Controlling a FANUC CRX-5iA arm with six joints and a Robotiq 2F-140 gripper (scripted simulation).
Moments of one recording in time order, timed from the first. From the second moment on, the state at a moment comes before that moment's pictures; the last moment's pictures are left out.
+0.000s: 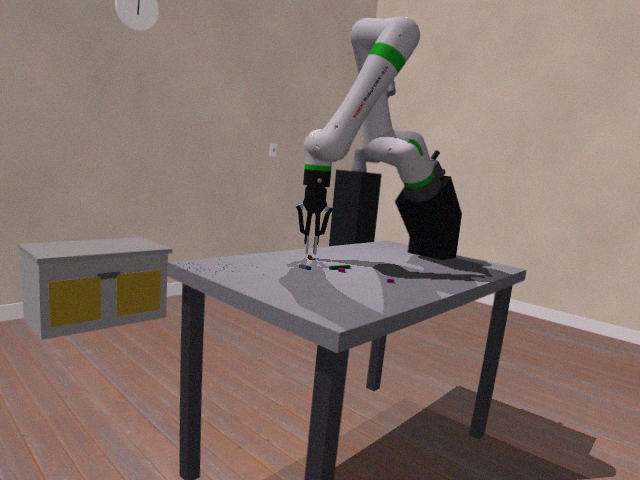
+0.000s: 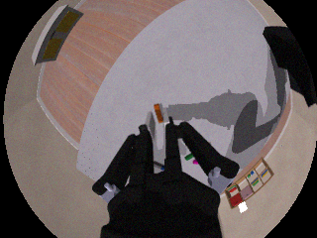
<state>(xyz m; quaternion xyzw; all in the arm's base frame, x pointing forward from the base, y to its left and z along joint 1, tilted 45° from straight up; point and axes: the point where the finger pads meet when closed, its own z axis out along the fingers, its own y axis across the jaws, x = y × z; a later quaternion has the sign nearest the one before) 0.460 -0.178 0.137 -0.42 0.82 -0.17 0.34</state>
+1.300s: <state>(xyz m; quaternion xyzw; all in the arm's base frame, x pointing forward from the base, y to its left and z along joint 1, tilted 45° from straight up) 0.463 -0.177 0.134 -0.42 0.82 -0.17 0.34</state>
